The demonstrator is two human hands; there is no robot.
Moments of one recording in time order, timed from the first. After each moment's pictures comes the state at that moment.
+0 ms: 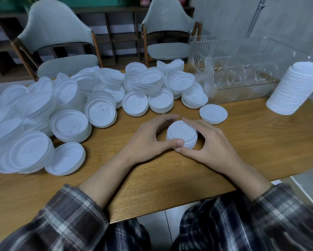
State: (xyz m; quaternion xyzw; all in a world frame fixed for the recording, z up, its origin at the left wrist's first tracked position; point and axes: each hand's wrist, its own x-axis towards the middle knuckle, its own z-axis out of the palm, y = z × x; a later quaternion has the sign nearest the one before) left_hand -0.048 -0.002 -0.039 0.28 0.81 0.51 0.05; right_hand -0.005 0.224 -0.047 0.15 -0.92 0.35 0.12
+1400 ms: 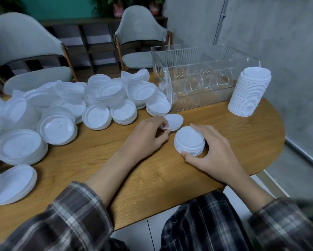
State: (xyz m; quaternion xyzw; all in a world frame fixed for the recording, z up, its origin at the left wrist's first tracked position) left_hand -0.084 0.104 -0.042 0.35 0.87 0.34 -0.12; right_hand 0.021 0.324 -0.053 0.04 -0.93 0.32 0.17
